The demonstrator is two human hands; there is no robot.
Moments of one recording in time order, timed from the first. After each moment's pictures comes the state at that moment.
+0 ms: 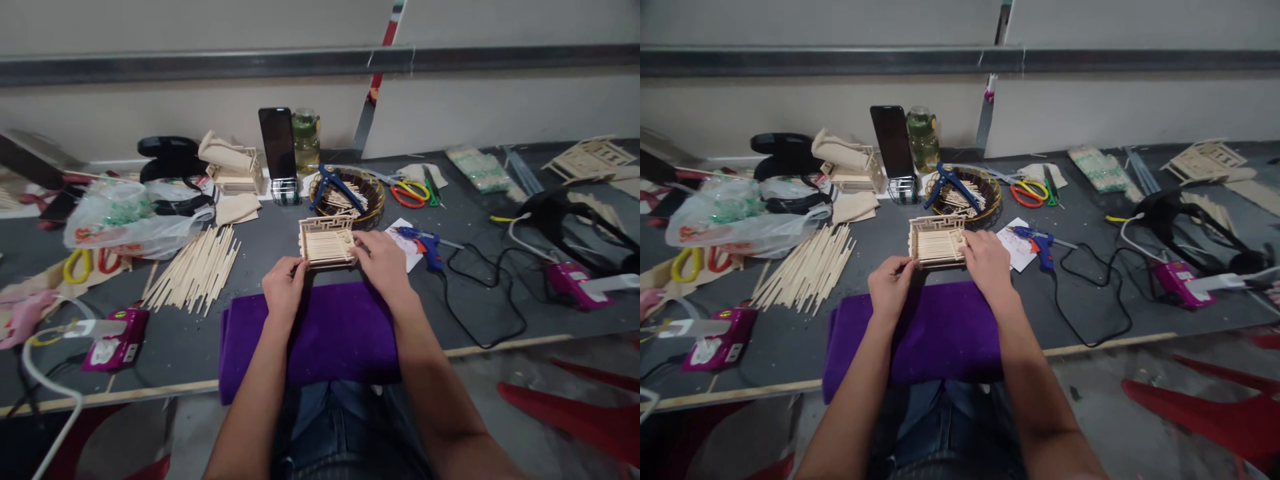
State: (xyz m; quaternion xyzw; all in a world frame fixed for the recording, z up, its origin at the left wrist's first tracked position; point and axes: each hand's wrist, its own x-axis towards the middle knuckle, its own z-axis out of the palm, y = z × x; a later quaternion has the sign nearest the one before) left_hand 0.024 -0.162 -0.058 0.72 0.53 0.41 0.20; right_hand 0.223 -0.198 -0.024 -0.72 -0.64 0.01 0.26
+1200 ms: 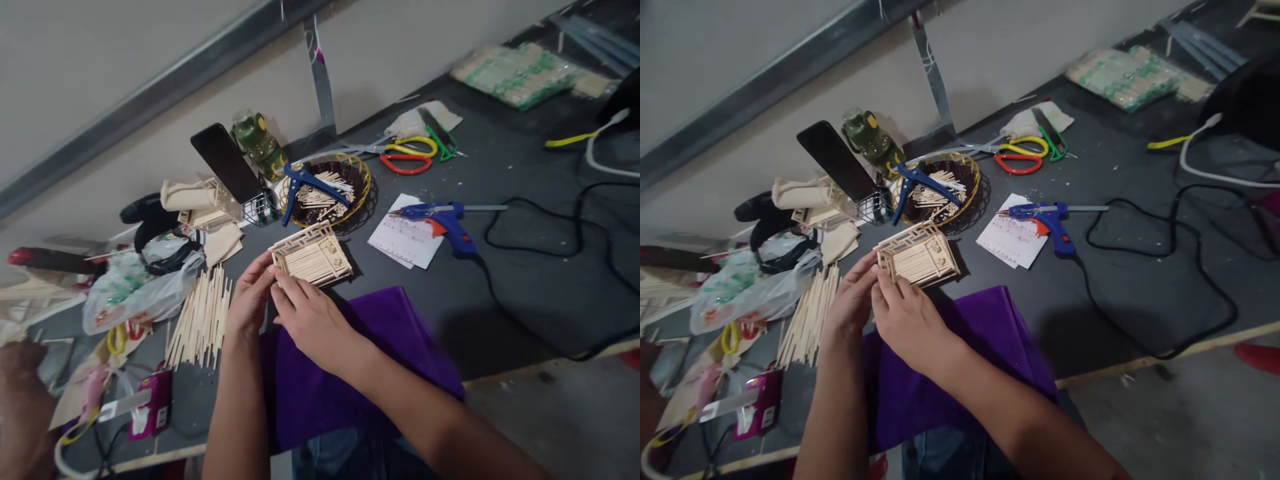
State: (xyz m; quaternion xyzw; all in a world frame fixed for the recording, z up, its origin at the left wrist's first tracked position) left_hand 0.024 -0.093 -0.027 0.46 0.49 0.37 0.64; right_hand 0.141 -0.199 -0.024 -0.59 -0.75 0.05 0.30
